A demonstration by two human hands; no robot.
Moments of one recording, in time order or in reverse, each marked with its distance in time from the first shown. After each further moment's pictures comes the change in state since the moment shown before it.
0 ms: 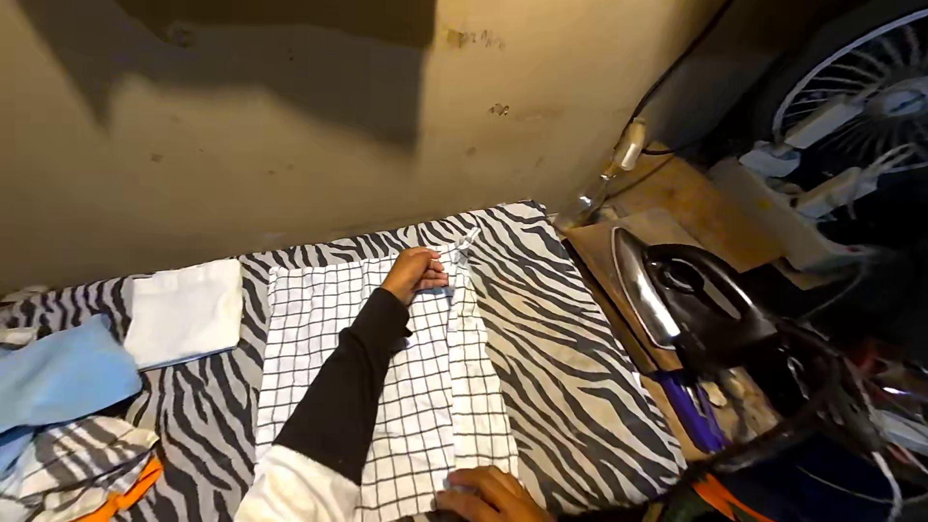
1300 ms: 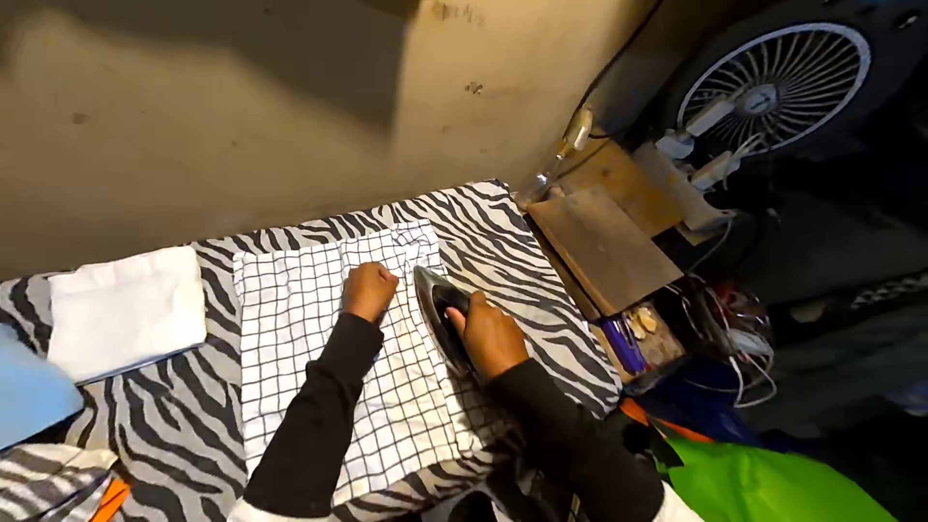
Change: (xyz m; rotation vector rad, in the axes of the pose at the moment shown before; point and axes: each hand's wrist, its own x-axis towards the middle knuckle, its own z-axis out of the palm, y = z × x) left_hand -0.059 -0.024 -0.033 0.771 0.134 0.076; right_hand 0.155 -0.031 -0.062 -0.458 -0.063 1.017
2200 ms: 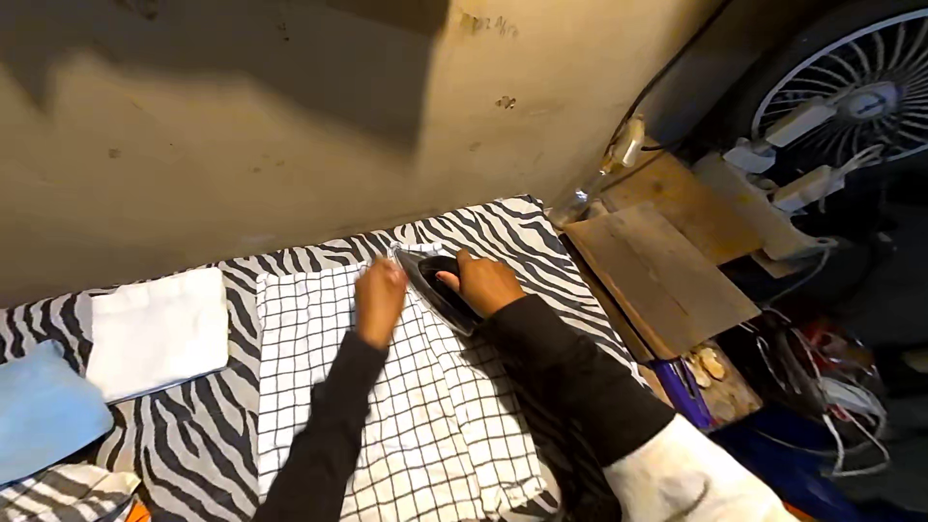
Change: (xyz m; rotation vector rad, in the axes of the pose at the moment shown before) left_hand 0.011 -0.004 -0.010 -0.129 0.178 0.118; right_hand 0.111 -0.044 -0.033 -0.100 0.073 -0.334
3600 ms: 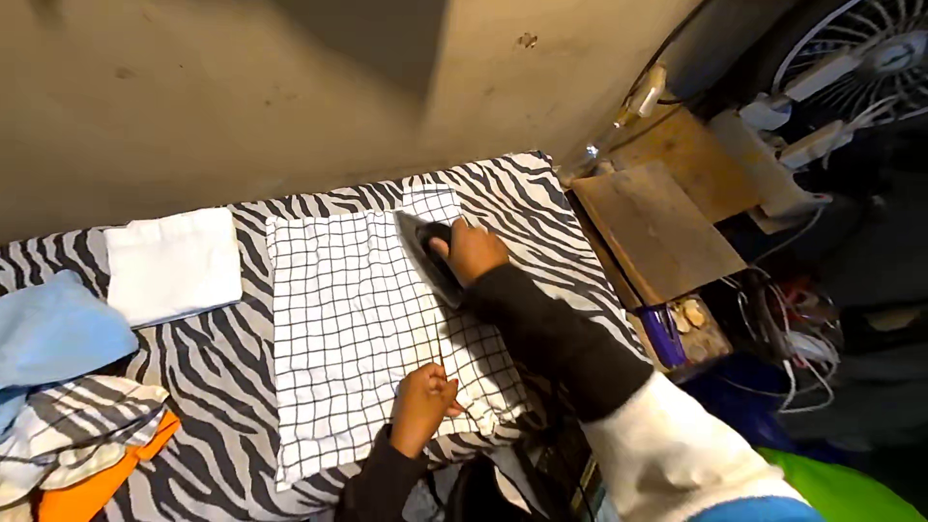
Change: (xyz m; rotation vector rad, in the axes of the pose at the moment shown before) left_hand -0.204 -0.014 0.053 -0.545 -0.396 -0.503; right_hand -0.043 -0.029 0.018 0.077 -0.018 0.079
